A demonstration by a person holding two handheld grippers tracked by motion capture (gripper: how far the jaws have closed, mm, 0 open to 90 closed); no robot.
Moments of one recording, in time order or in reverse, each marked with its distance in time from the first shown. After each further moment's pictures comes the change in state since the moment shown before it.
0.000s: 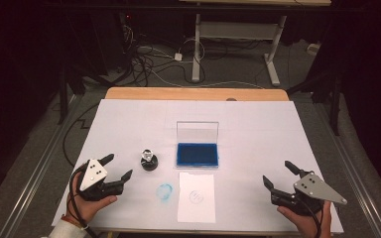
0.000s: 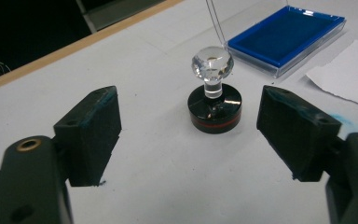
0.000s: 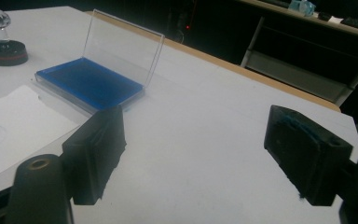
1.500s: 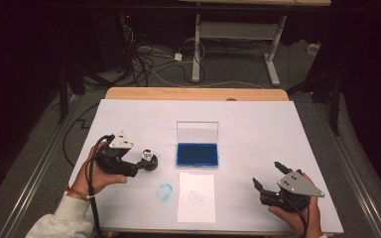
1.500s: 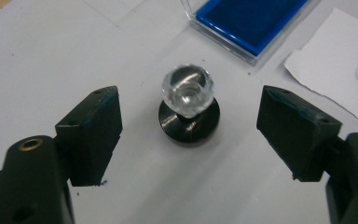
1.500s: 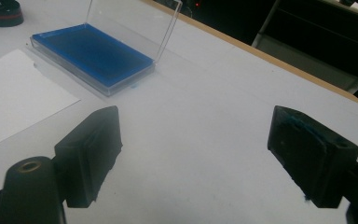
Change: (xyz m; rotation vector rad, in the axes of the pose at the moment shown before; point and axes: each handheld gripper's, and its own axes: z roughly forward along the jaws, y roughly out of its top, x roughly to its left) left arm 0.017 0.076 0.053 0.333 -0.224 0.034; right arm 0.013 -0.008 0.025 0.094 0.022 -0.065
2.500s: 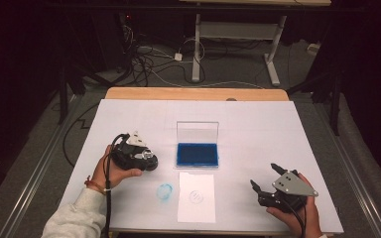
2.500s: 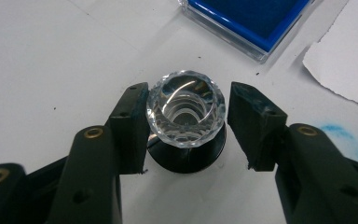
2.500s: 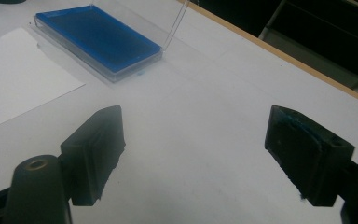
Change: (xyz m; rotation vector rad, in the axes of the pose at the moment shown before) left arm 0.003 0.004 0.040 0.049 -0.047 0.023; right arm 0.005 -0.001 0.004 0.043 0.016 -0.053
